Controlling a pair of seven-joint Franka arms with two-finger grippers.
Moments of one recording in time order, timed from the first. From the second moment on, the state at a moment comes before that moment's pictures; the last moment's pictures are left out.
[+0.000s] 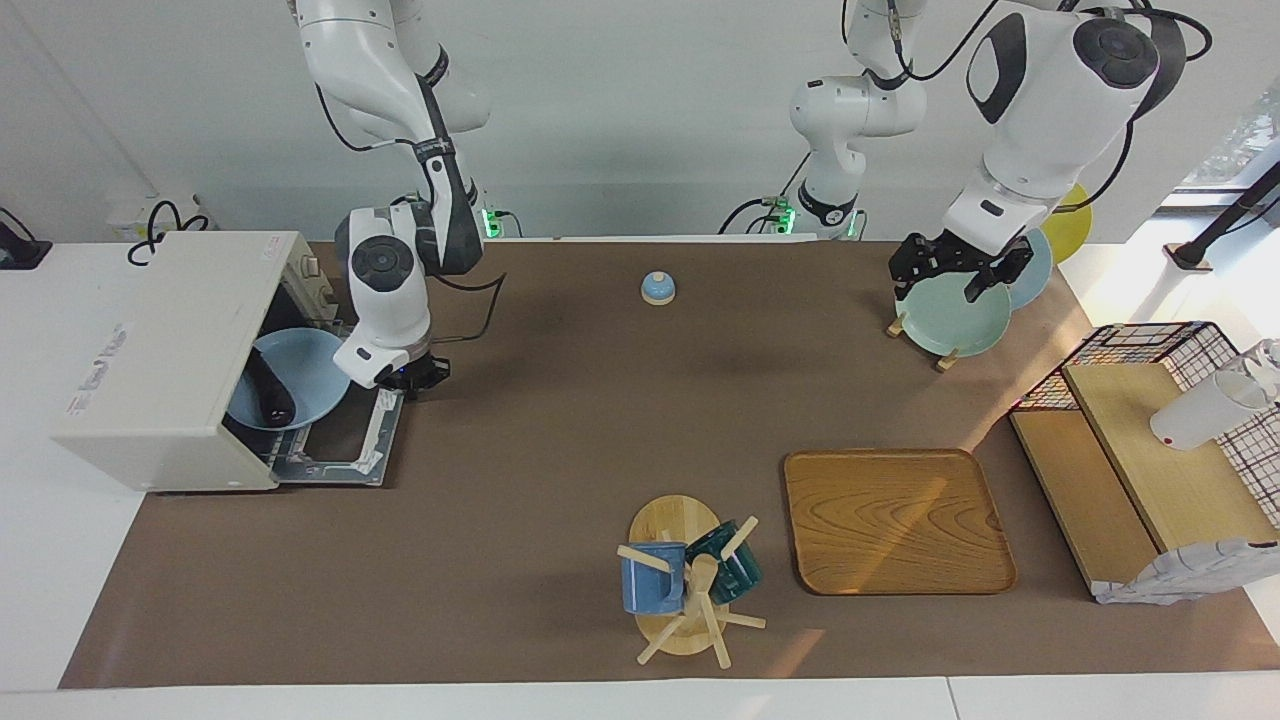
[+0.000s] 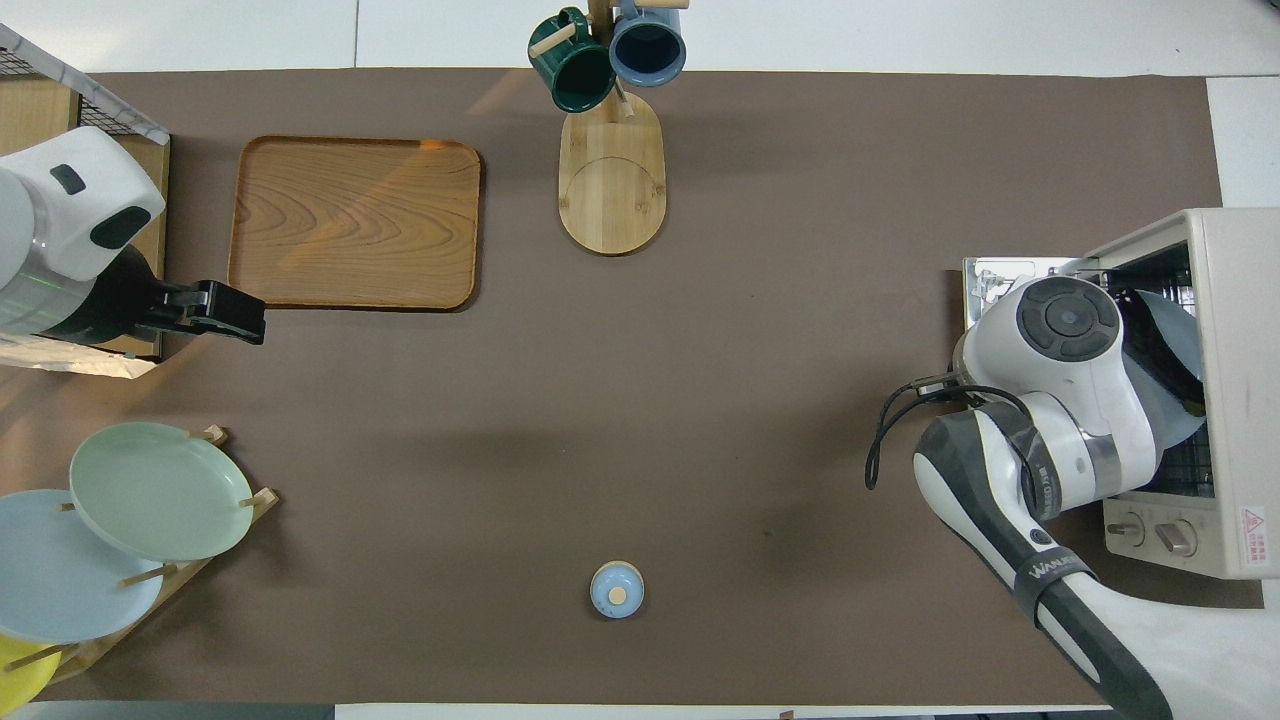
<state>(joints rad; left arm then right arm) -0.06 -0.01 -0.11 -1.70 -0.03 1.62 -0.06 0.07 0.13 0.03 -2.25 -0.26 2.26 0.12</state>
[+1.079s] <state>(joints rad) -0.06 -0.01 -0.11 -1.70 -0.03 1.64 -0.06 0.01 0.01 0.04 -2.02 -0.41 1.89 -0.12</state>
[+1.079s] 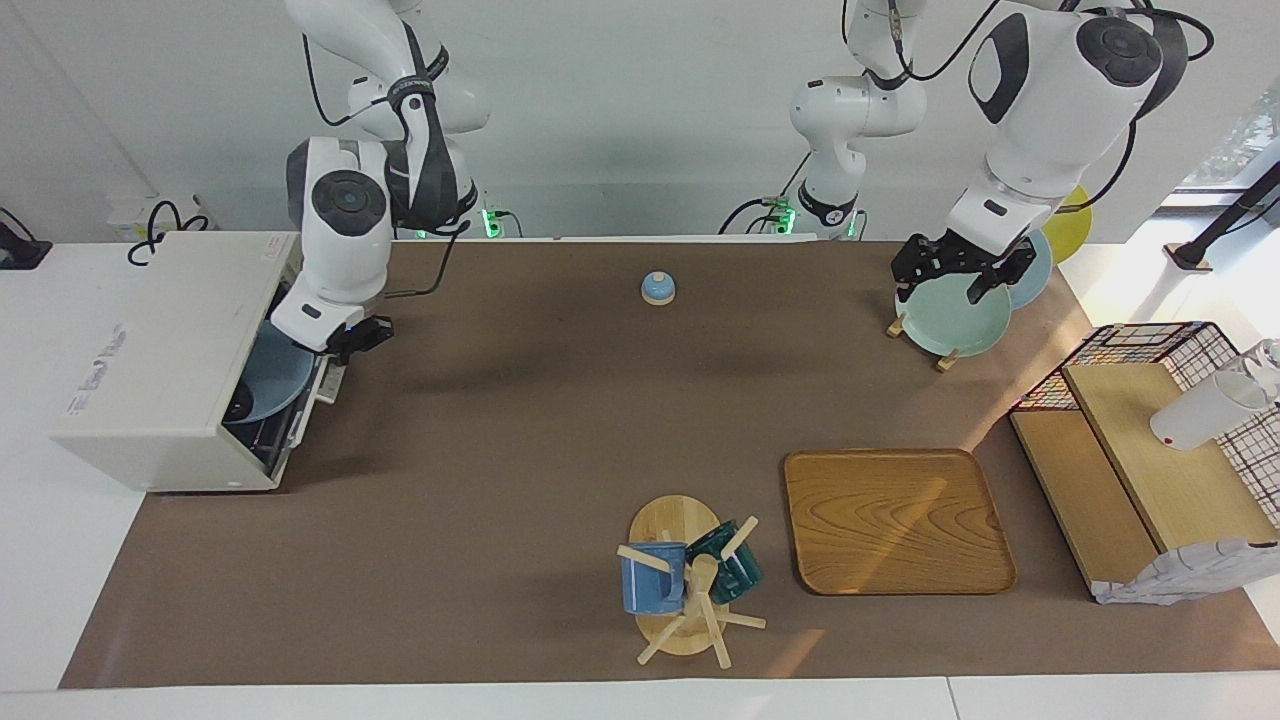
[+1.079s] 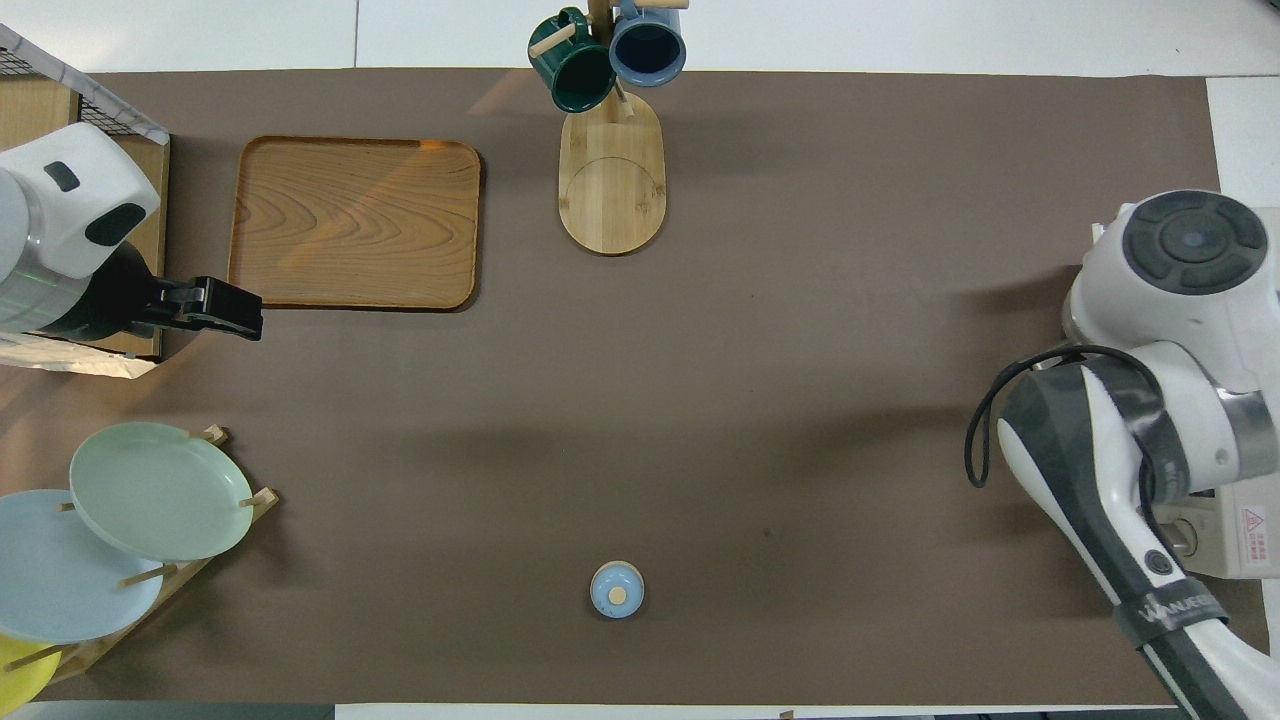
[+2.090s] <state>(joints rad) -0.06 -0.01 -0.10 -1.70 -0.03 1.64 -0.06 -0.10 -0.03 0.02 -1.66 -0.13 1.49 -0.21</state>
